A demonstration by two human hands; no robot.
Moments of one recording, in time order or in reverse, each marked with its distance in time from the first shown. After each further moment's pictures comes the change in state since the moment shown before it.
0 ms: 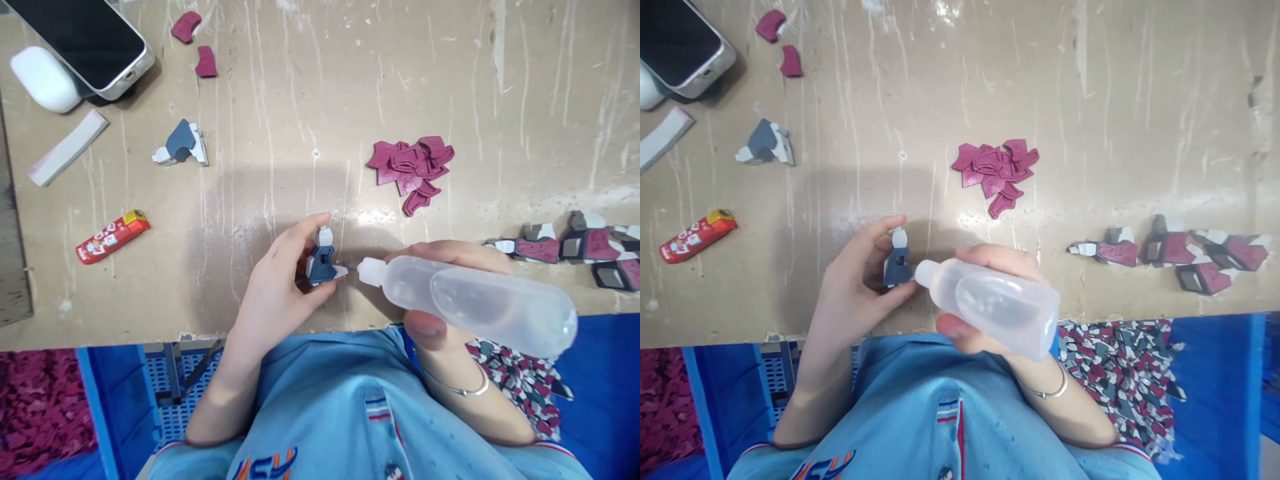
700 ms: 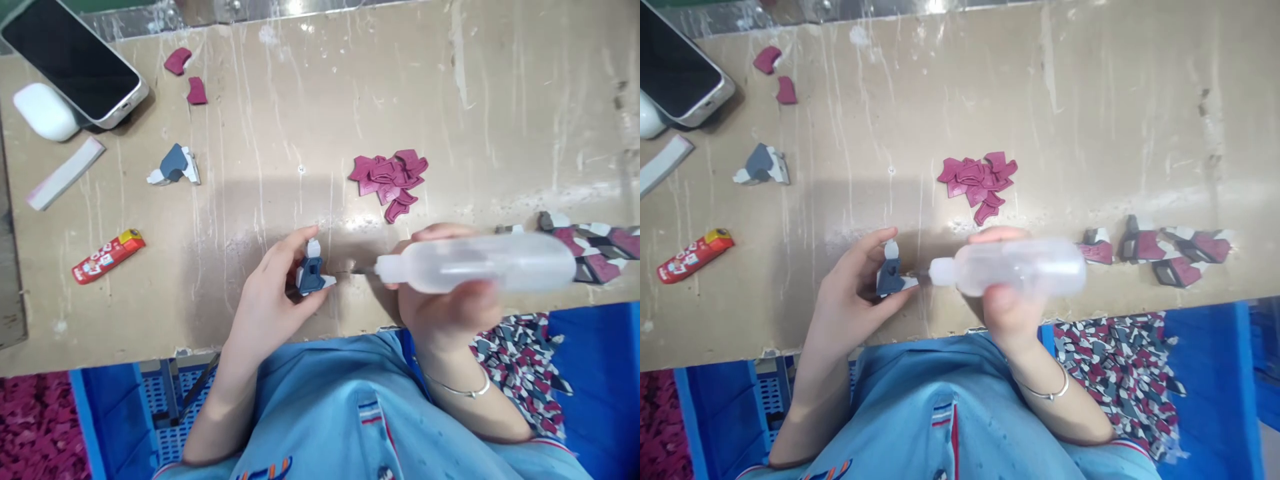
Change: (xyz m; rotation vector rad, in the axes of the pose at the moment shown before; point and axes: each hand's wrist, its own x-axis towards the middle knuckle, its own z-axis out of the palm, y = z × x) left_hand 0.000 0.001 0.000 0.043 0.016 0.008; right_hand 0.006 0.013 -0.005 0.375 0.160 0.361
